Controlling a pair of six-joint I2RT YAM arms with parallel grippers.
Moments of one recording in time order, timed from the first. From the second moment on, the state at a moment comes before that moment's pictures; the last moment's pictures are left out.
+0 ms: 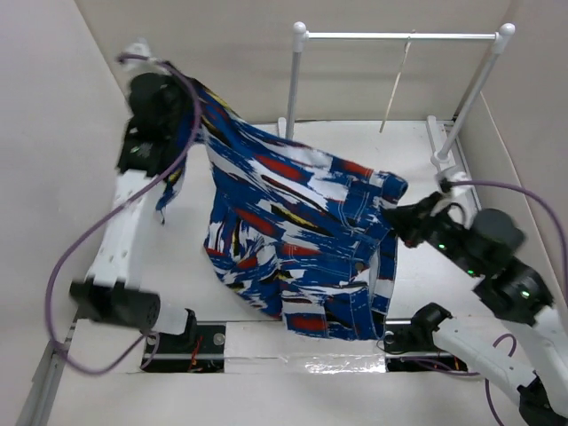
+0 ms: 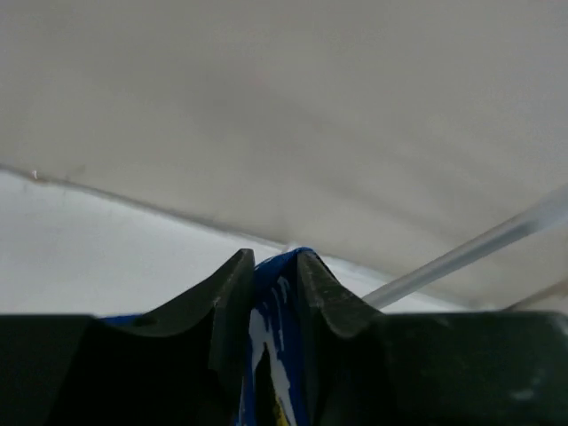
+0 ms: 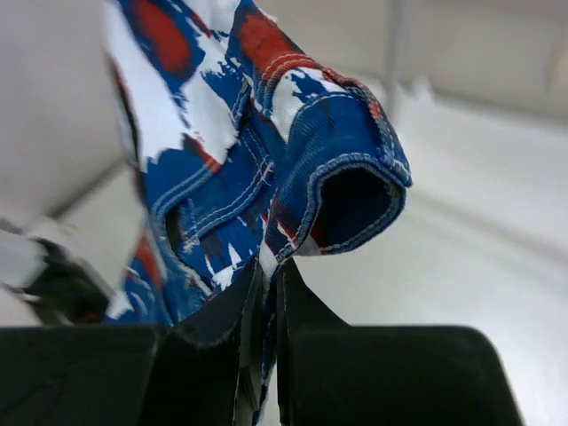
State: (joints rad) left arm -0.14 1.32 1.67 -0.30 -0.19 -0.50; right arm 0.60 0.58 1.17 -0.59 -0.11 0.22
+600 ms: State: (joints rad) left arm -0.35 1.18 0.89 -0.22 -0.45 -0.66; right arm 0.07 0.85 0.72 -0.38 0.20 0.27
